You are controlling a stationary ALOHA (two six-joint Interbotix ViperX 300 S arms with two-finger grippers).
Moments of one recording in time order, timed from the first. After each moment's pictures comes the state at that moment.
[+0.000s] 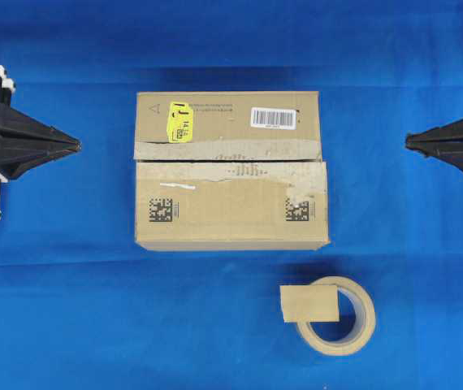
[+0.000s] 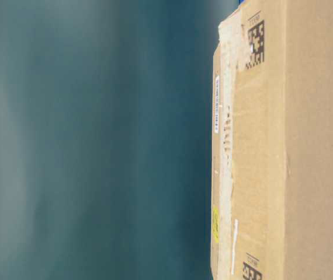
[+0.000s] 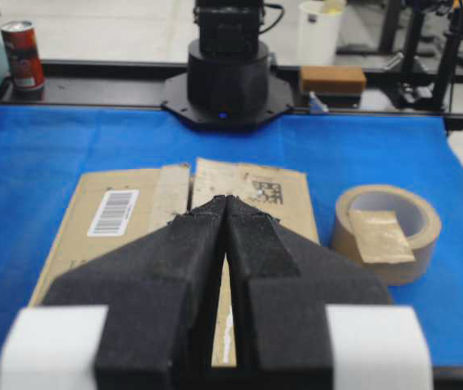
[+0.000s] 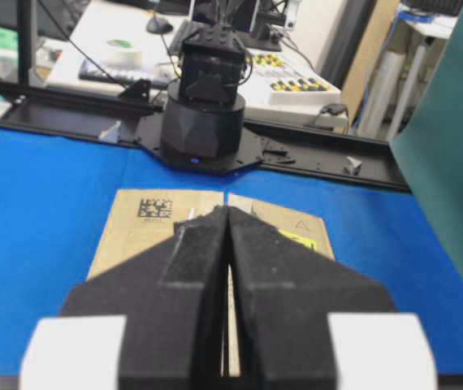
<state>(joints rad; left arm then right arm) 0.00 -0.96 1.17 0.00 -0.29 0.00 0.00 -0.96 1.17 0.00 -0.29 0.00</state>
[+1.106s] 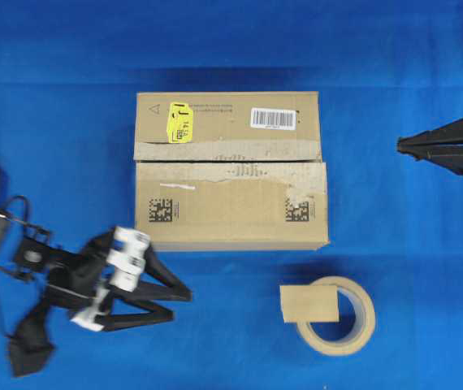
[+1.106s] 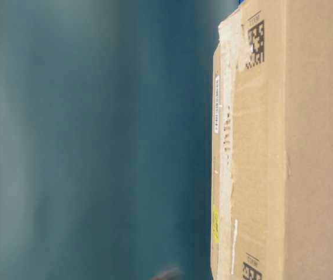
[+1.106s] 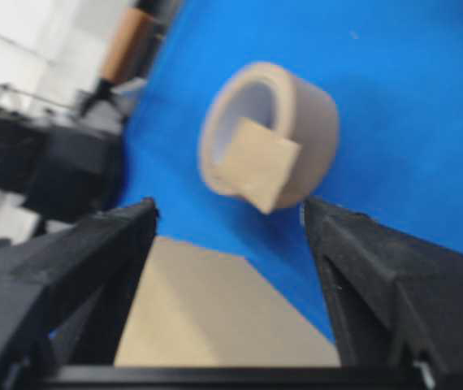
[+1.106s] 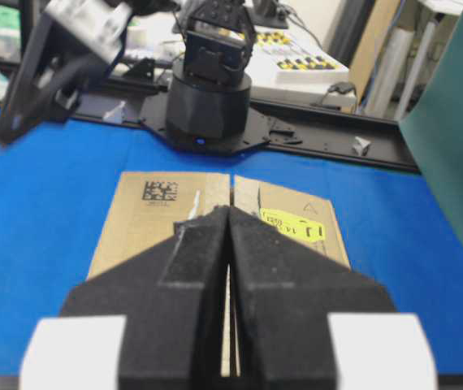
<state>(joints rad) -0.40 -0.17 0.88 -0.02 -0.44 1.04 0.00 -0.93 1.16 0.00 -0.27 0.01</state>
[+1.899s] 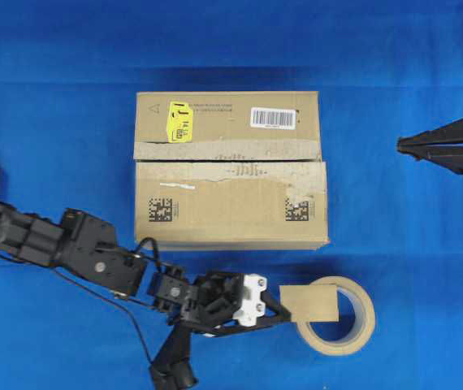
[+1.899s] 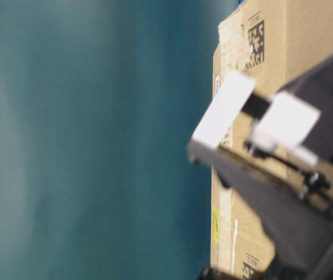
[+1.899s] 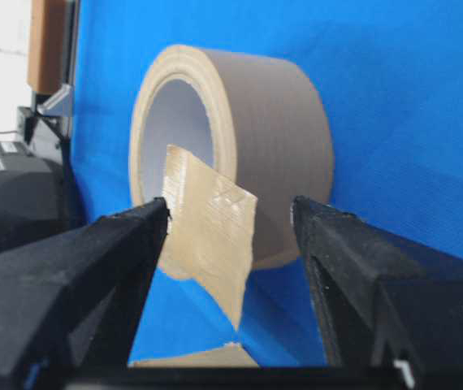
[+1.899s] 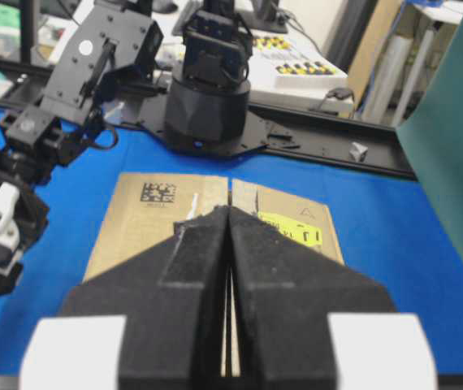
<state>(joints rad) -0.34 0.37 0.47 -0.03 -0.48 1.30 0.00 -0.93 1.16 -0.01 -0.28 -0.01</state>
